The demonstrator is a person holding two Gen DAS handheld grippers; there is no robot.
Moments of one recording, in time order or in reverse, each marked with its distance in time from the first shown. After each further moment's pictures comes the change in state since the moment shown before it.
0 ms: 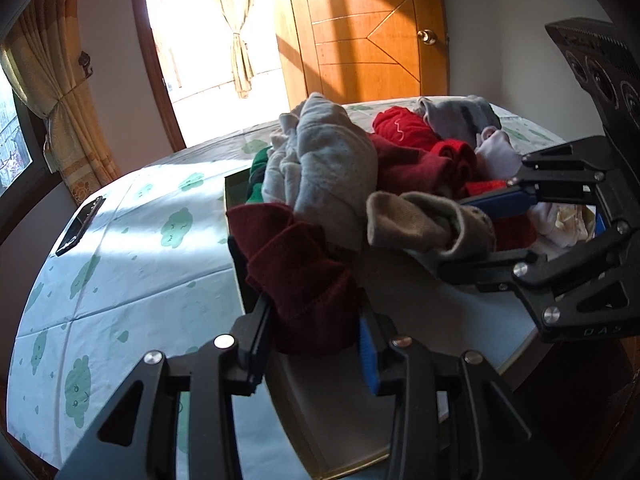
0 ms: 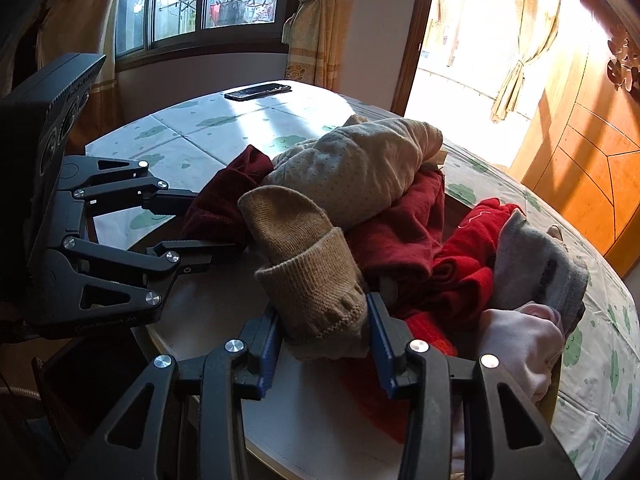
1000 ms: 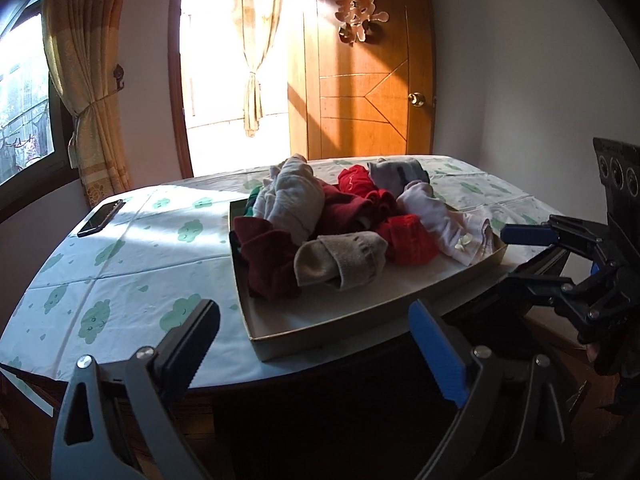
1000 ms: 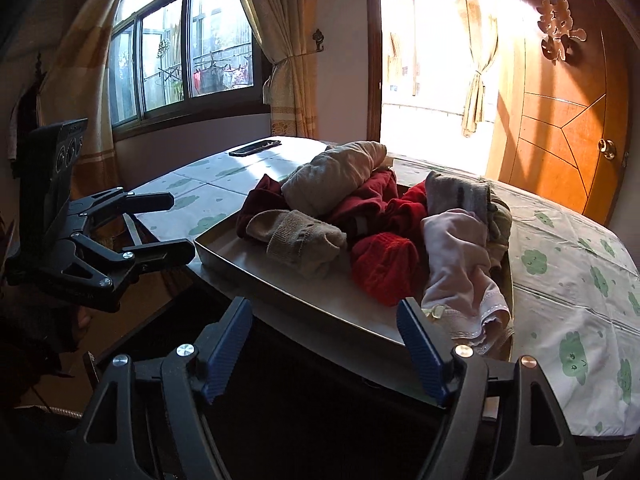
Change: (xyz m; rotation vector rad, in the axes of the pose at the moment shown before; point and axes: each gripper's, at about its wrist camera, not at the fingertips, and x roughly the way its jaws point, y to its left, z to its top) left arm -0.113 -0.032 -0.044 -0.122 -0.193 -0.052; right arm -0.121 0.008 -0.097 0.182 -0.249 -0.004
